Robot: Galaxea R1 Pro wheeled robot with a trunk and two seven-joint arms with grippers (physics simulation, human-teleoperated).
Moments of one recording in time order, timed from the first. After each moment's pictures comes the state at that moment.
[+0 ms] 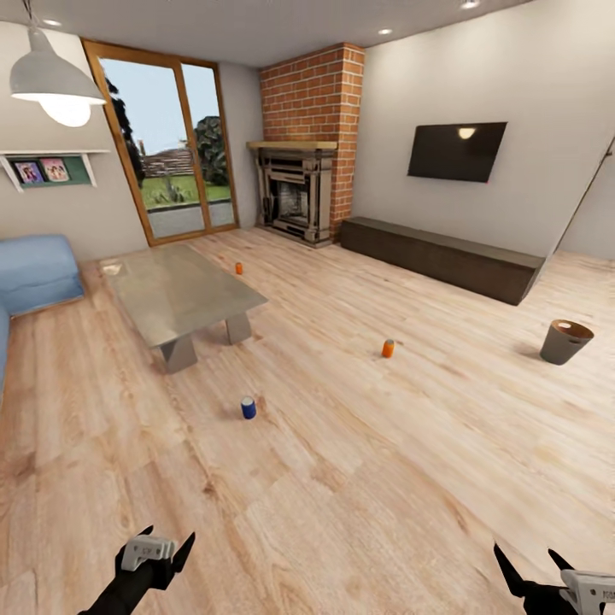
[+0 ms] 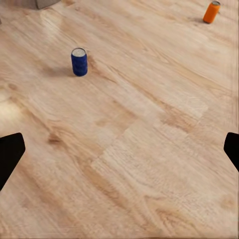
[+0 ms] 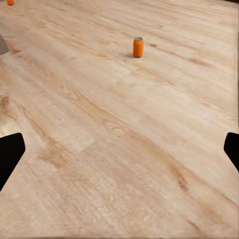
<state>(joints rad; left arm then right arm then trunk) -0.02 0.05 0.29 -1.10 -0.05 -0.11 -0.44 0.15 -0.07 -0.54 -1.31 -0.10 -0.16 0.52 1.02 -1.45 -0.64</state>
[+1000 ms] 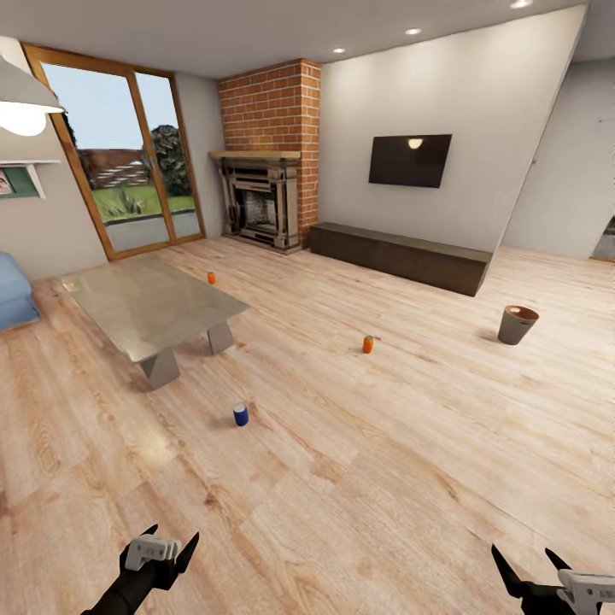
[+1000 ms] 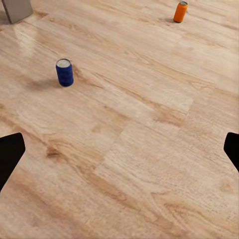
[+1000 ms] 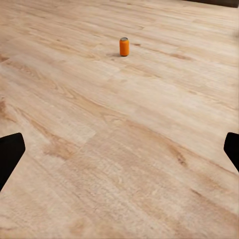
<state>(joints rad) -0.02 0.05 0.28 -1.10 -0.05 -0.12 -0.46 0.15 -0.07 -0.53 -1.31 -0.09 -0.17 0.53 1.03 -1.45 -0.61</state>
